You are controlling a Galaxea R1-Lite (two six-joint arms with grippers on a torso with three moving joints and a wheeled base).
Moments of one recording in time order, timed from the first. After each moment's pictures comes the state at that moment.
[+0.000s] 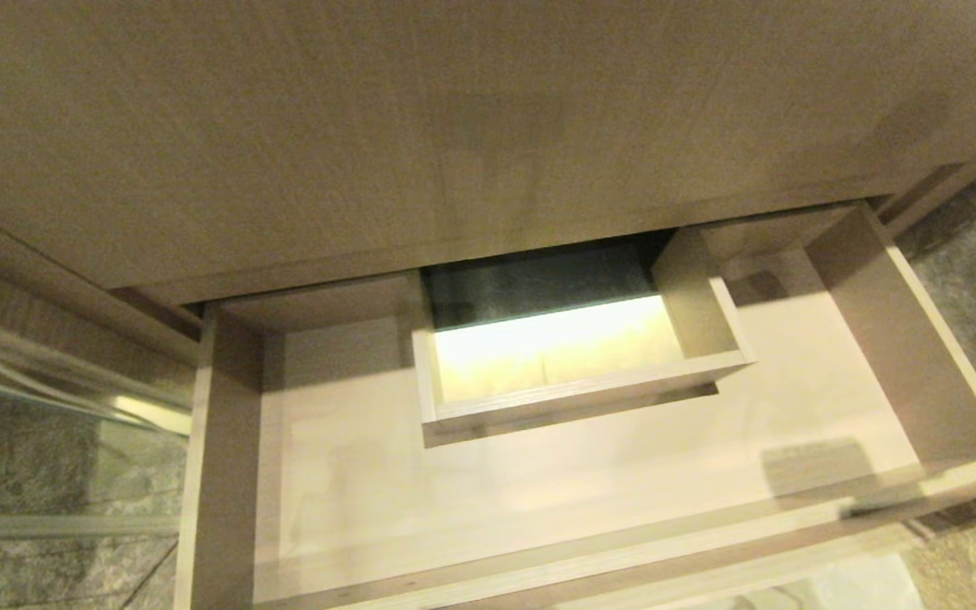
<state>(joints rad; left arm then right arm) 0.00 0.00 0.00 0.00 0.00 0.01 -0.60 0.83 -1.08 0.64 0.25 -0.59</state>
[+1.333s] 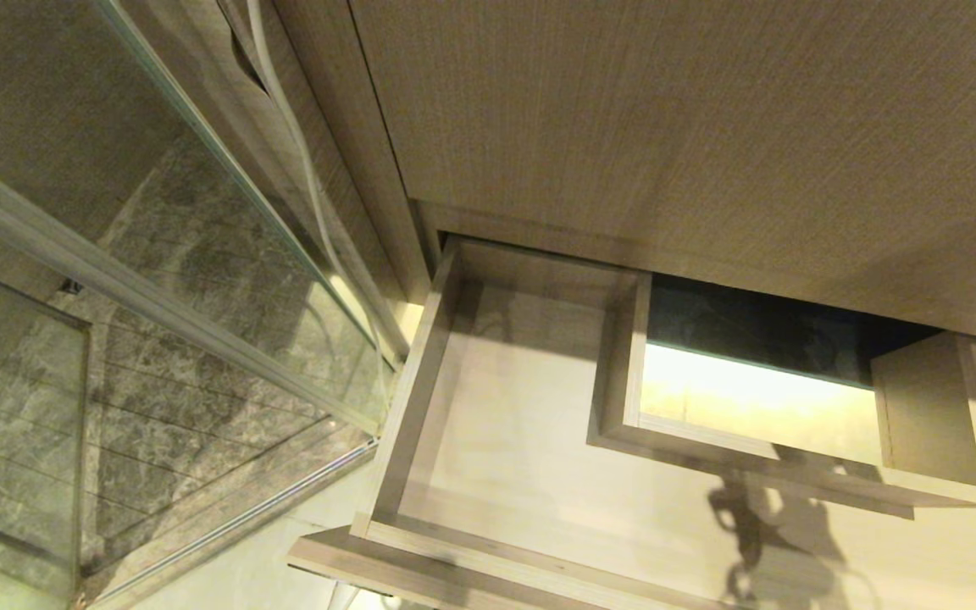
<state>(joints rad) 0.00 0.00 0.00 0.00 0.00 0.01 -0.60 0.83 -1.08 0.65 0.25 -0.59</state>
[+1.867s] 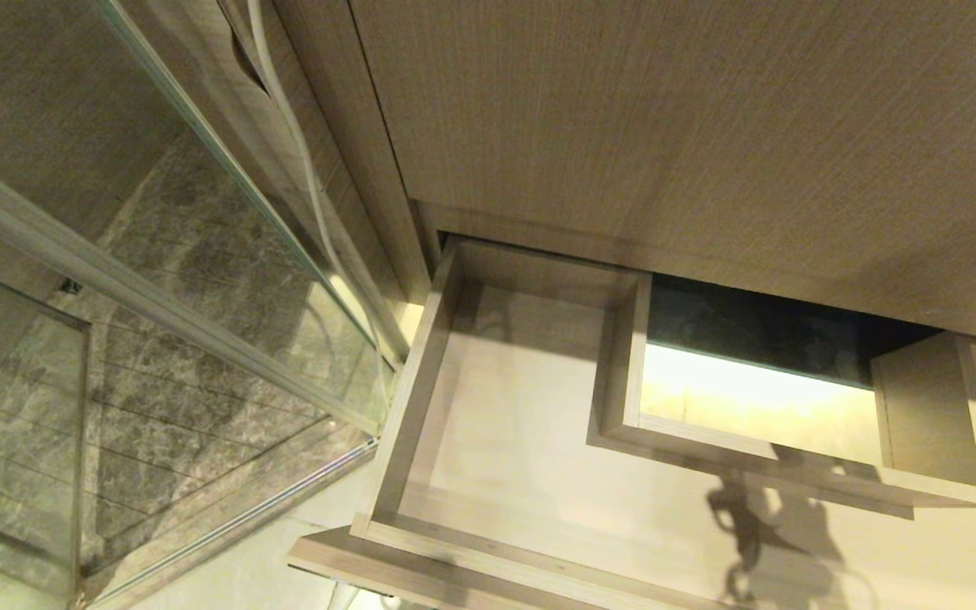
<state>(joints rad) 0.00 0.00 0.00 0.00 0.00 0.01 -0.60 0.83 -1.08 0.65 0.25 -0.59</state>
